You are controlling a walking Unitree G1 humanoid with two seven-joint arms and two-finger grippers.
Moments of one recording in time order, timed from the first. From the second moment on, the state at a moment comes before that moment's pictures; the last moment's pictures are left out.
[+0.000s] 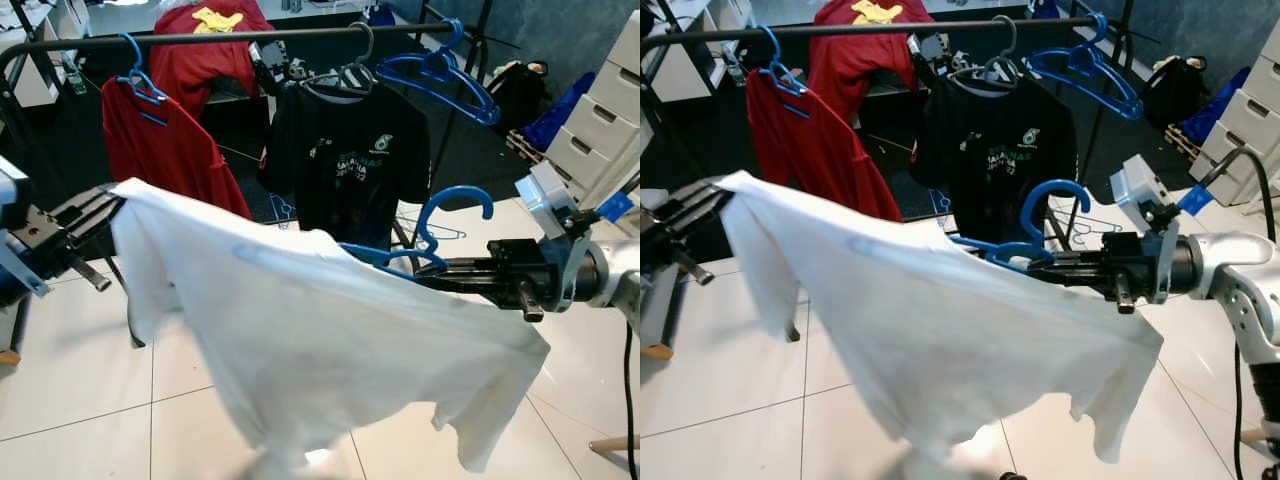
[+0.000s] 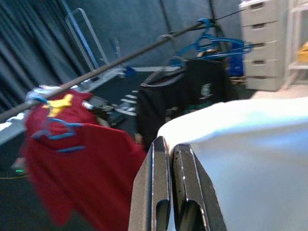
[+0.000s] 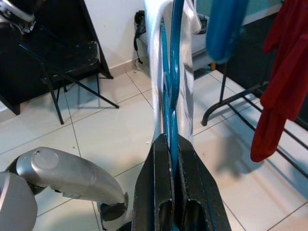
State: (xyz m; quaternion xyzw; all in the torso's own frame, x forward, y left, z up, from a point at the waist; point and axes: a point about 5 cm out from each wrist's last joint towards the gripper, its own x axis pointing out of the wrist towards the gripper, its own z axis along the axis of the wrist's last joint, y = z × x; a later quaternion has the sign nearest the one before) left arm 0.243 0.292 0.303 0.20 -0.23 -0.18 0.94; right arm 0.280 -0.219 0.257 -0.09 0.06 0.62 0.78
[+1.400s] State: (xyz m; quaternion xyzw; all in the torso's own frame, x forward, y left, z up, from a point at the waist) left arm 0.221 0.283 0.179 0.21 0.05 -0.29 0.93; right arm 0.274 -0.215 0.245 -0.12 0.10 0.62 0.77
